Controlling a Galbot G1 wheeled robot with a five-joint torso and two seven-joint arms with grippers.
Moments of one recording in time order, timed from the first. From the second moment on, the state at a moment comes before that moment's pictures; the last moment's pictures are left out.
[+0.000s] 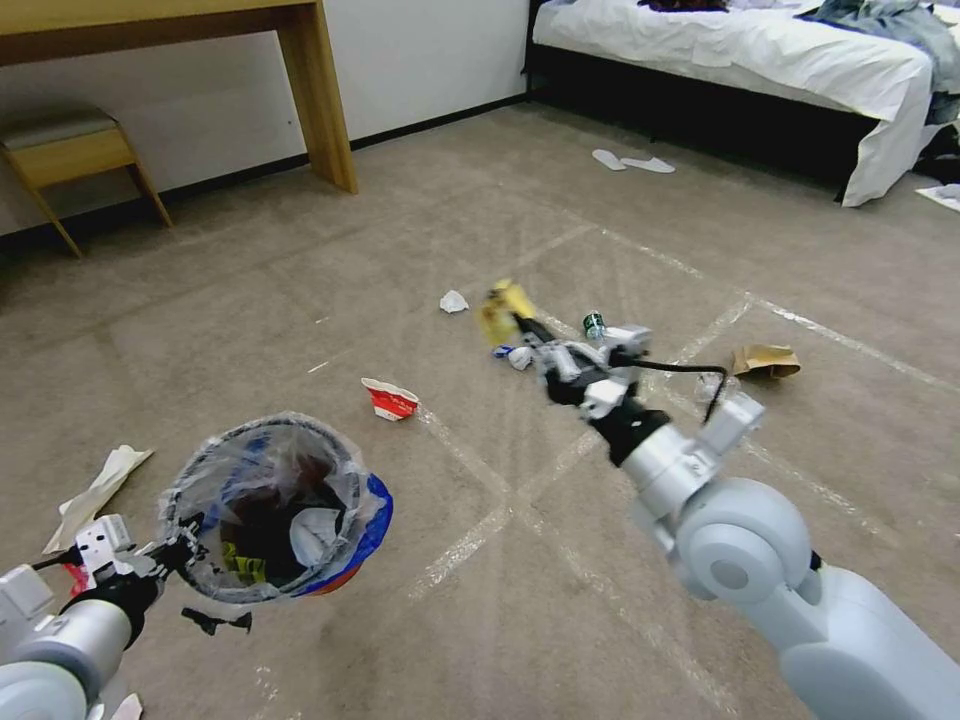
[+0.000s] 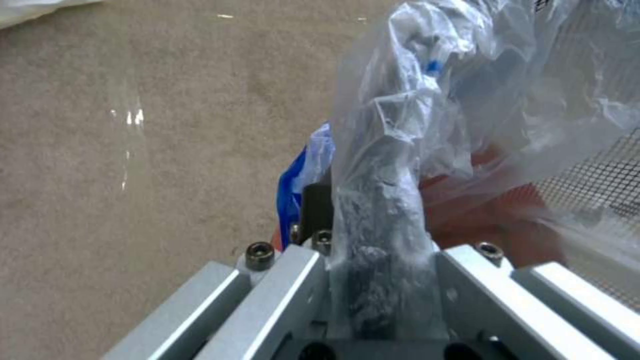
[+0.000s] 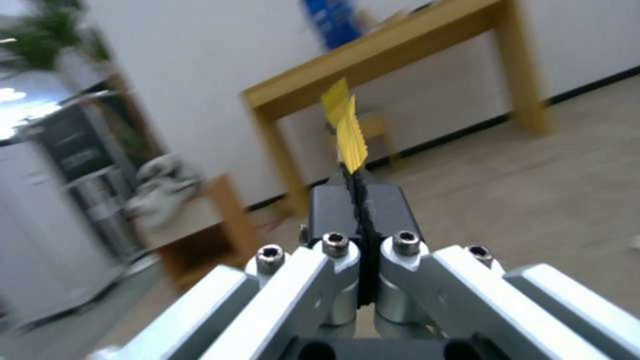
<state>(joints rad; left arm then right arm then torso) 1.67 -1.30 -1.04 -2.31 -1.06 0.70 -0.31 -0.86 0.88 -0.01 2.28 1.10 -0.16 0.15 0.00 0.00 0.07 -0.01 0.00</state>
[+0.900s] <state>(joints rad) 1.66 -1.29 -1.05 -2.30 -1.07 0.70 -0.31 -0.46 1.11 -0.59 2.22 1.37 -0.49 0.53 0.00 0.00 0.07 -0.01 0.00</state>
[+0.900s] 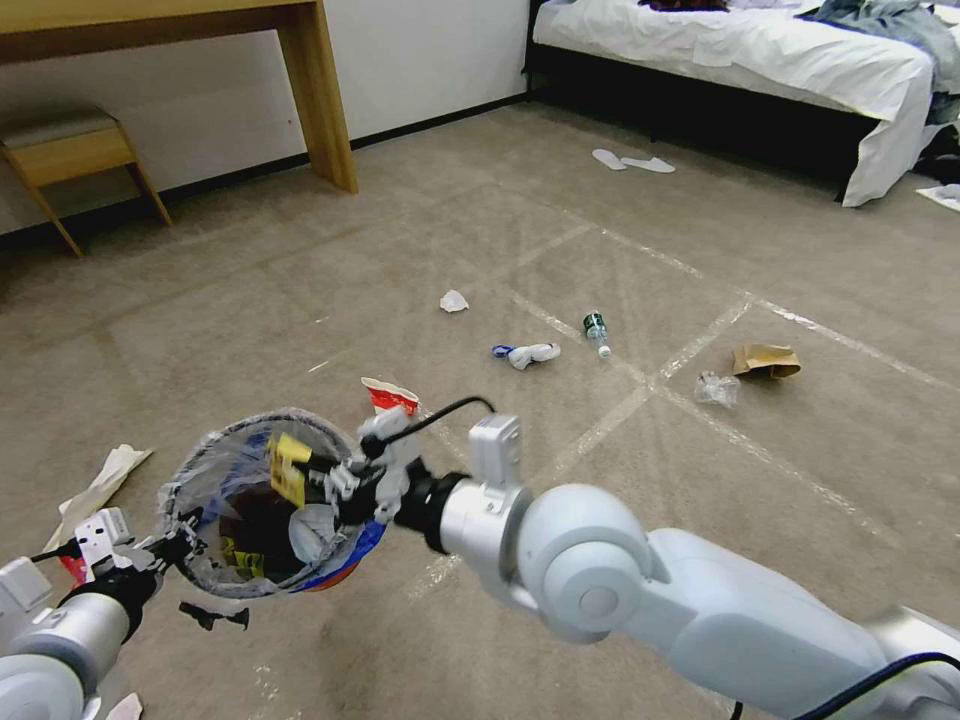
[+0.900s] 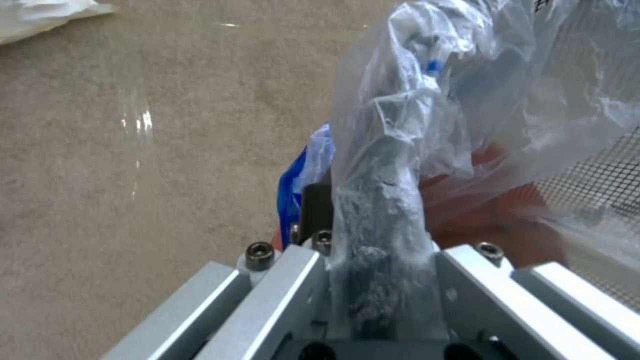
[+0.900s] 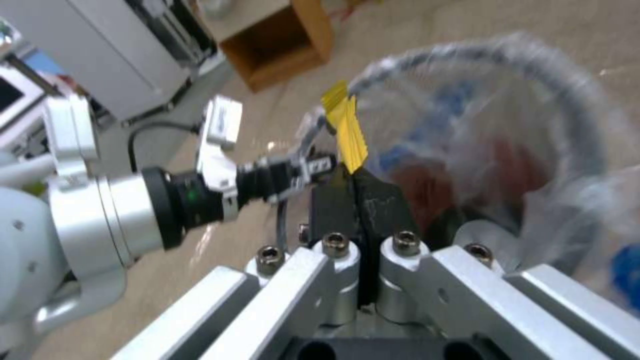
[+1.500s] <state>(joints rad) 1.66 -1.29 -1.06 -2.30 -1.07 0.70 -0.31 -0.45 1.25 -0.67 2.07 1.31 -0.52 0.56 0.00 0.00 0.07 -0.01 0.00</state>
